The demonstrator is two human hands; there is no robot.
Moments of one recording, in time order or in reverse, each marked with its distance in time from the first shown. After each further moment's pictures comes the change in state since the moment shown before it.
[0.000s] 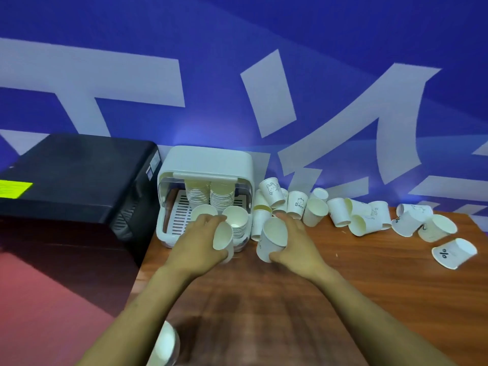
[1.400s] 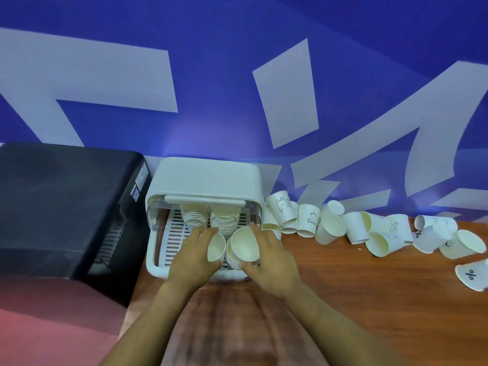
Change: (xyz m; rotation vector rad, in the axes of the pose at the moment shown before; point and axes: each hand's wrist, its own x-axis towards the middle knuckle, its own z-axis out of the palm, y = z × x) left_hand 0.104 -0.080 0.041 -0.082 0.011 -0.062; right_hand 0.091 -0.016 0.067 -0.324 -0.018 -0.057
